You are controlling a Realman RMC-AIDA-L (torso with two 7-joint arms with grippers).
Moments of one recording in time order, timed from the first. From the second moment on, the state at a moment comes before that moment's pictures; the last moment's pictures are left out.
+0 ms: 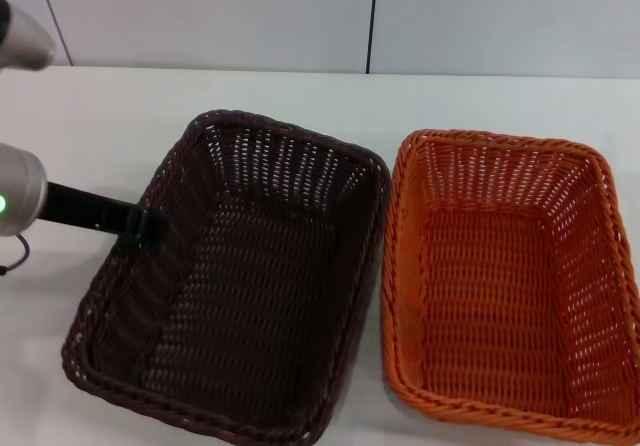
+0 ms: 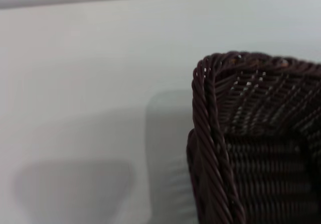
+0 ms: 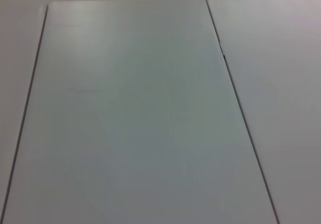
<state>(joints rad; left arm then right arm) -0.35 -2.06 -1.84 -1.62 2.52 -1.45 0.31 0.34 2.07 1.04 0.68 -2.23 -1.46 -0.24</state>
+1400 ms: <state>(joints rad) -0.71 -1.77 -2.33 -1.33 2.20 -1.88 1.15 0.23 2.08 1.07 0.67 -2.15 -1.49 -0.24</state>
